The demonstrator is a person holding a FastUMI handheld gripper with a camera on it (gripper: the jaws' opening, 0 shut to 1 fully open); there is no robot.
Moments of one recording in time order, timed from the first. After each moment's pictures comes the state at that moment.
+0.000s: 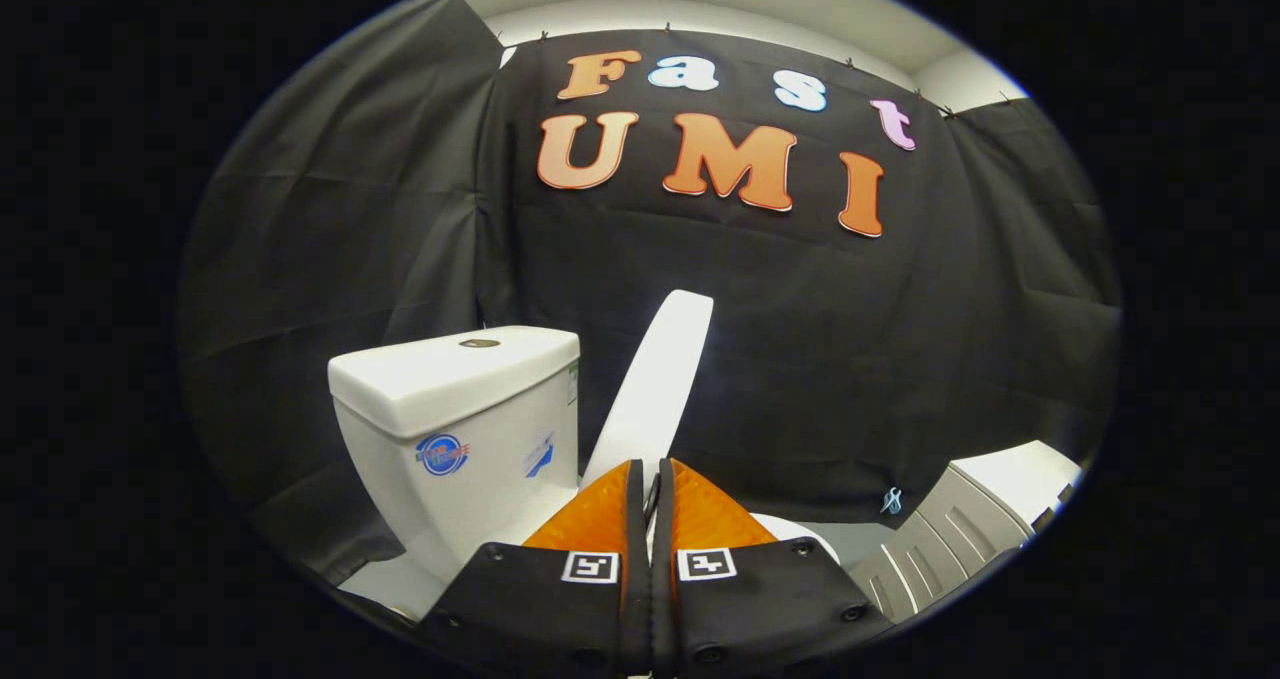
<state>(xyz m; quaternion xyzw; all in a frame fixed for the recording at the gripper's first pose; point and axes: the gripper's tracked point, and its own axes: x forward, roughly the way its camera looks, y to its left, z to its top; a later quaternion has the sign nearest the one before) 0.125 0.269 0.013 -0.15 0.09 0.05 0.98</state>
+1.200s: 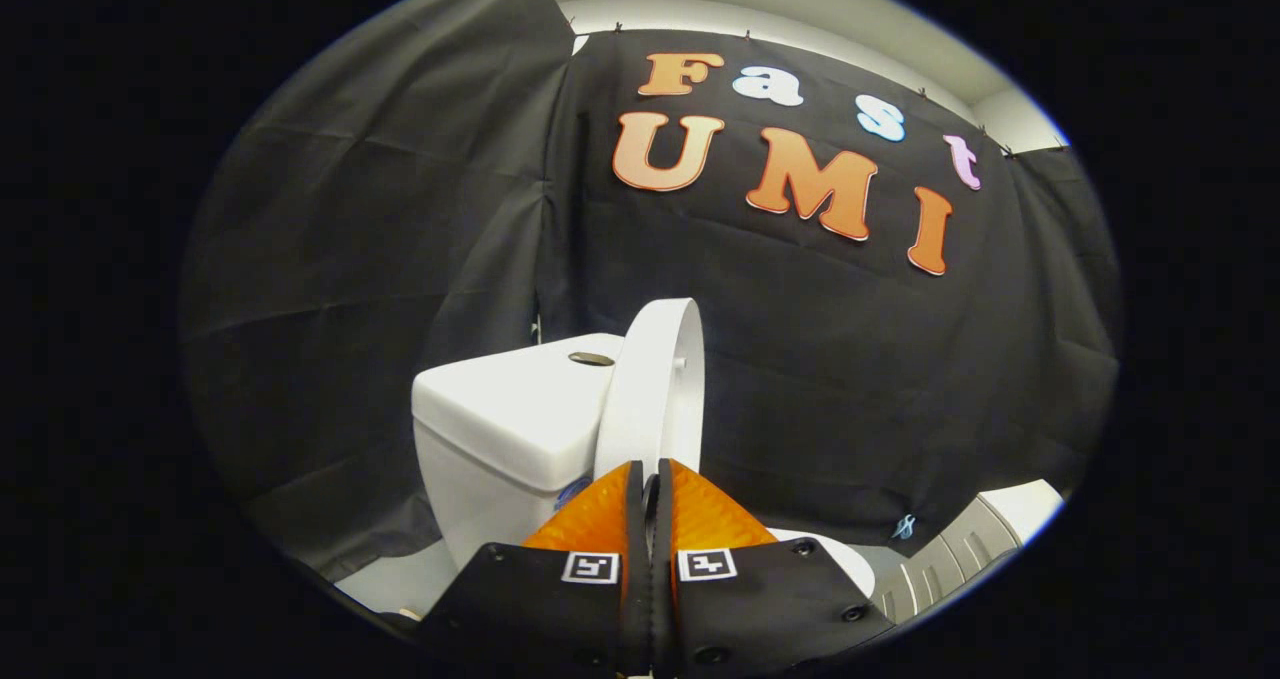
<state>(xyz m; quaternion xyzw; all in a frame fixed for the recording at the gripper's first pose) 0.131 0.392 -0.004 -0.19 0.09 0.08 0.97</state>
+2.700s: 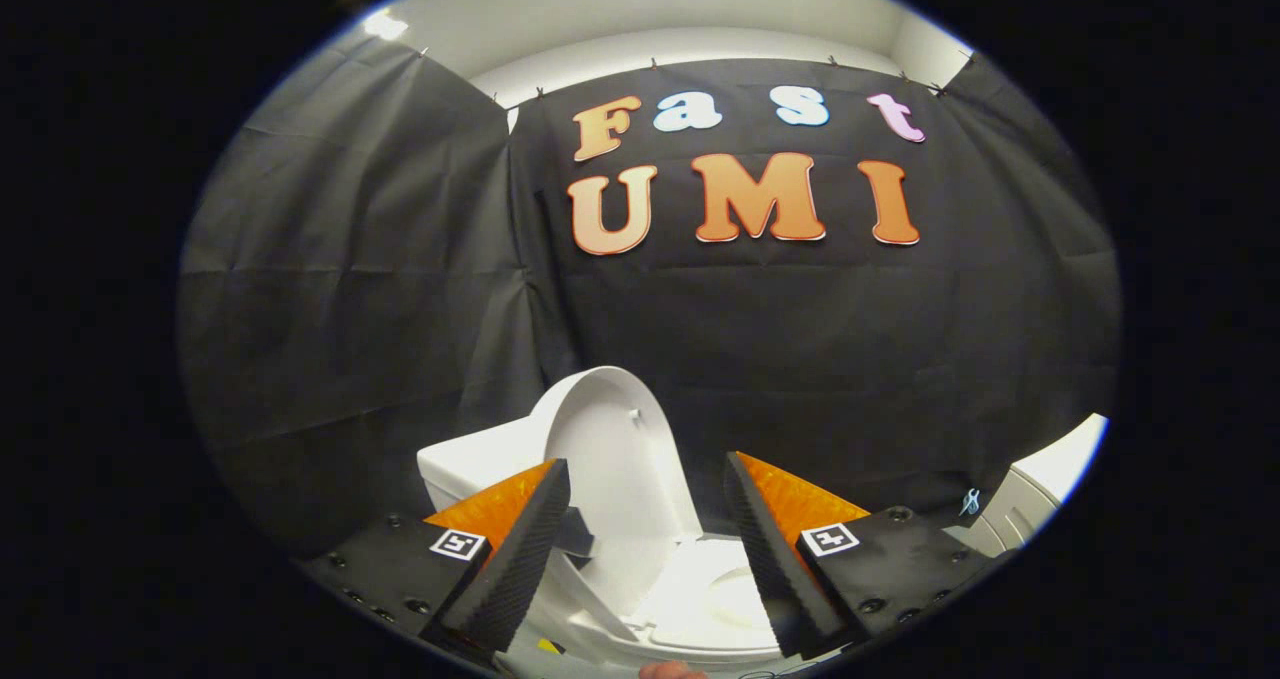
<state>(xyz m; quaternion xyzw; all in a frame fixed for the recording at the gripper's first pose) 0.102 0.264 0.083 -0.05 0.04 0.14 0.99</state>
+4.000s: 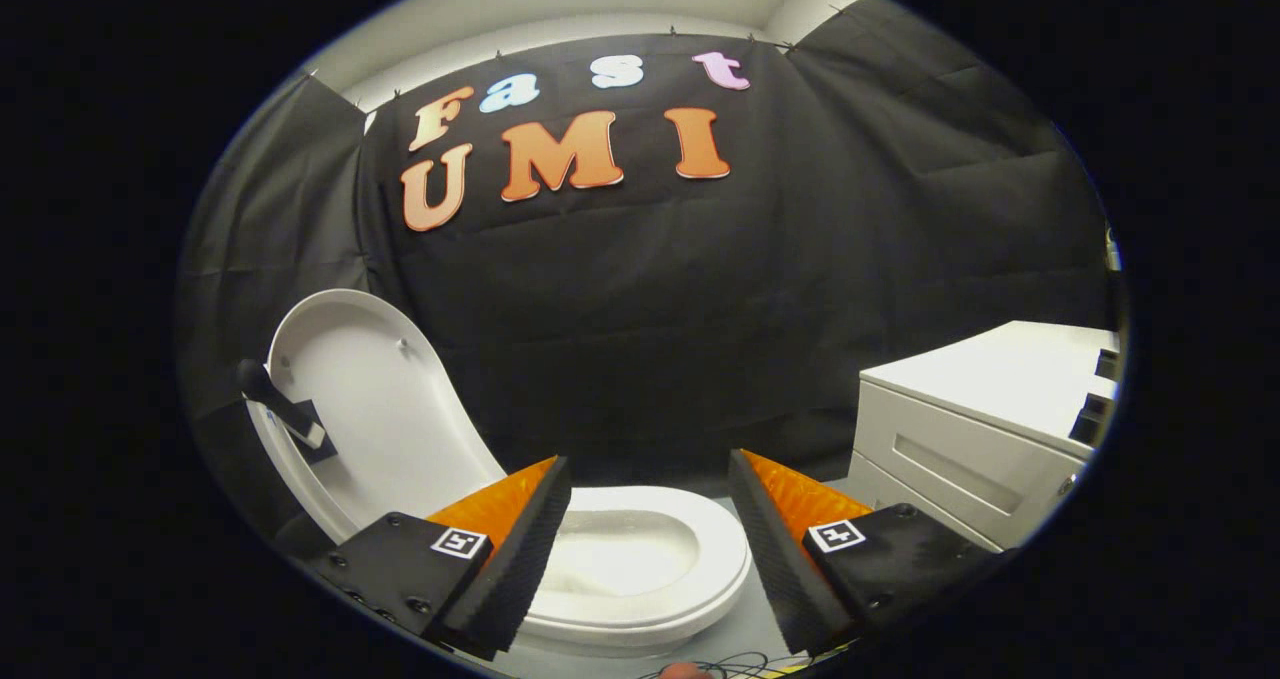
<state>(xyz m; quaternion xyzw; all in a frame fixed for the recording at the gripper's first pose) 0.105 -0.027 -0.031 0.00 0.06 -0.02 1.00</state>
